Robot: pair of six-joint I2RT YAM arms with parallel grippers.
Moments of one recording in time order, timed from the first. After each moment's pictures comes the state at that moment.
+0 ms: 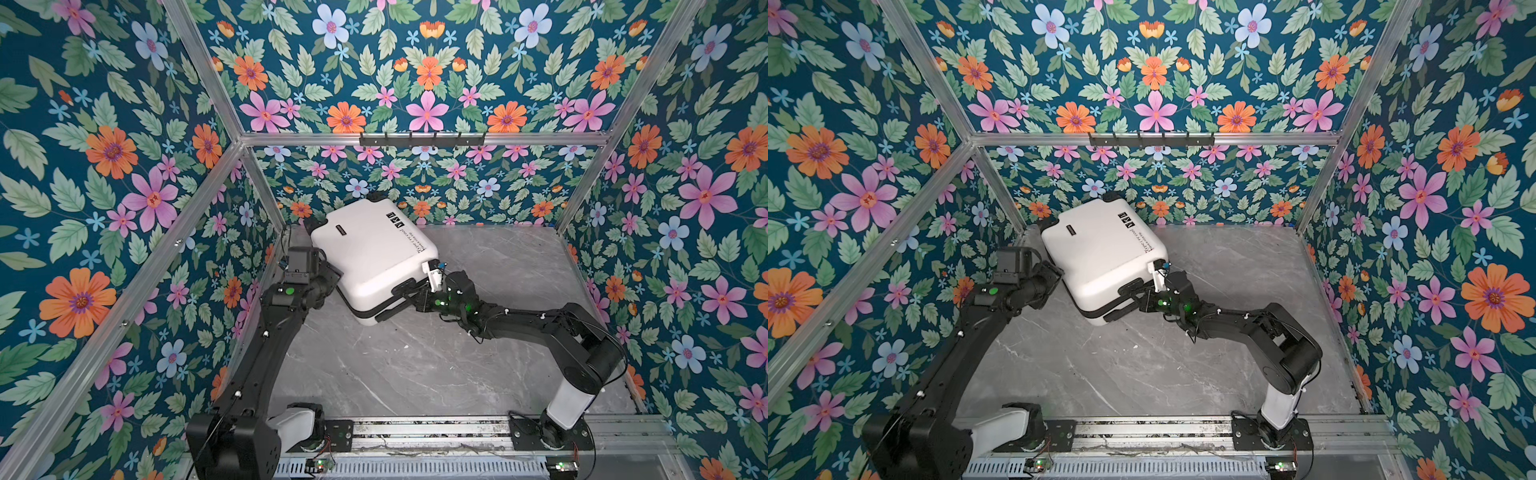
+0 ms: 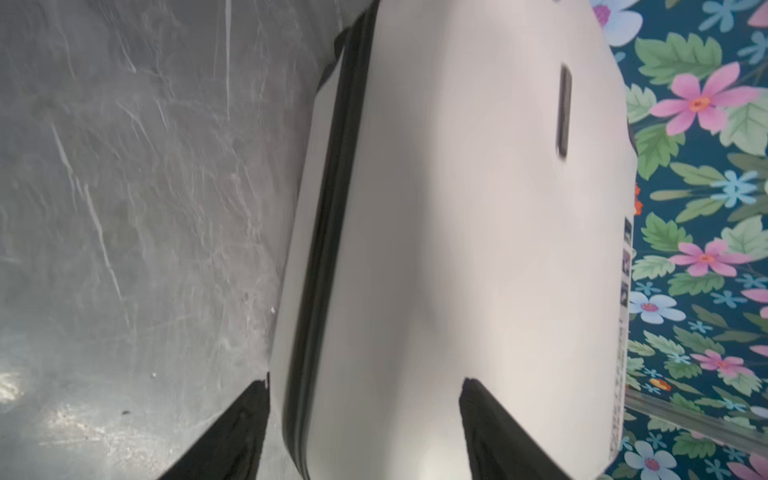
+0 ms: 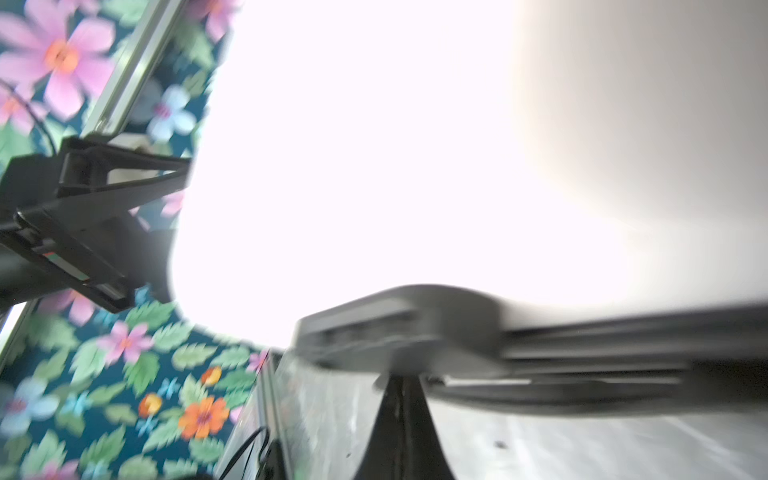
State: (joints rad) left arm -0.21 1.13 1.05 -0.70 0.01 -1.07; right arm 0.74 1.73 0.92 0.52 -0.38 0.74
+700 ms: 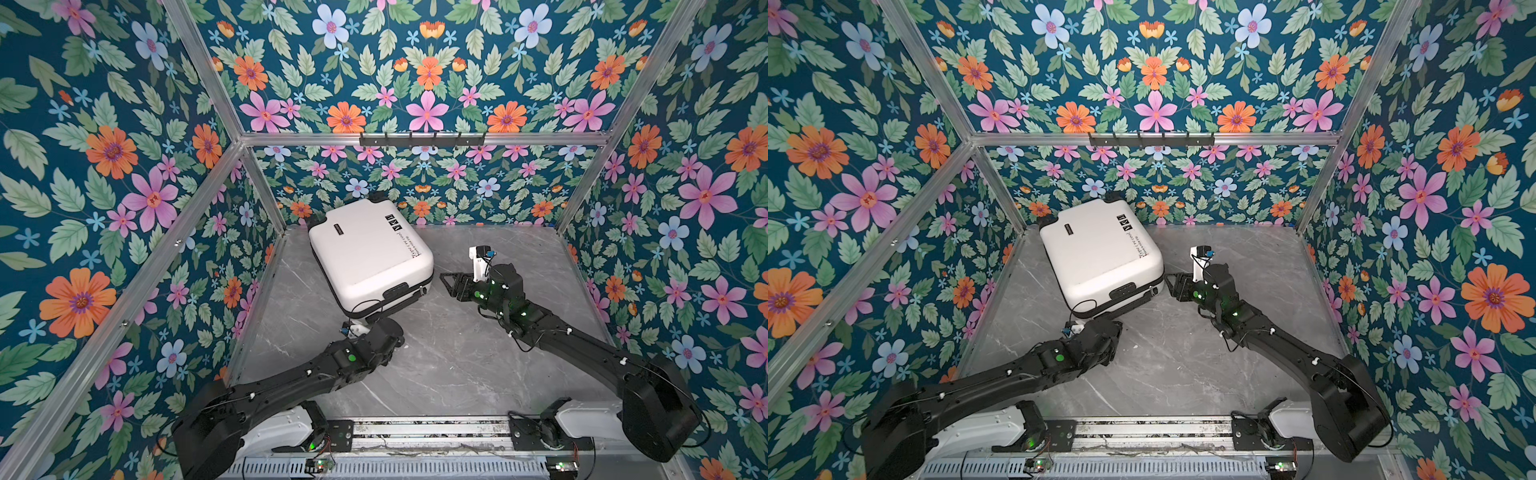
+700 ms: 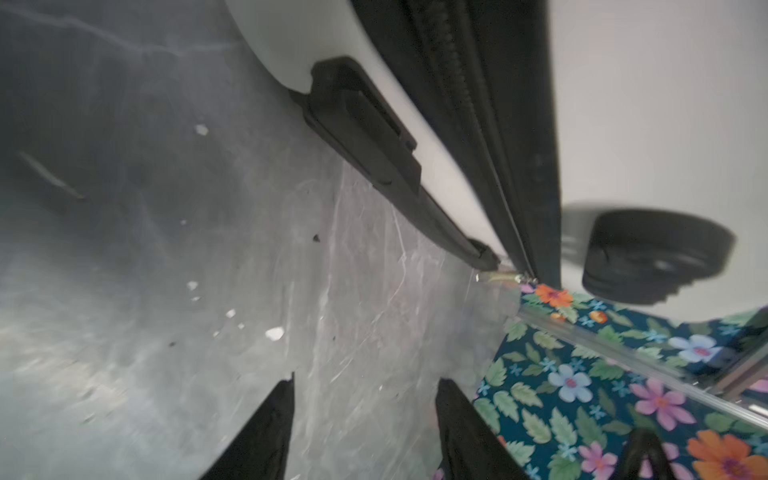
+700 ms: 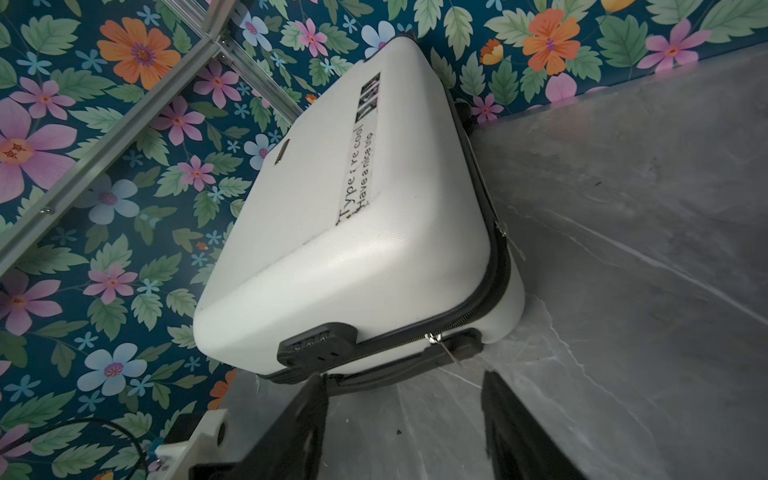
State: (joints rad) left arm -0.98 1.16 0.56 -0.18 -0.43 -1.96; right arm 0.55 1.29 0.78 0.20 -0.17 0.63
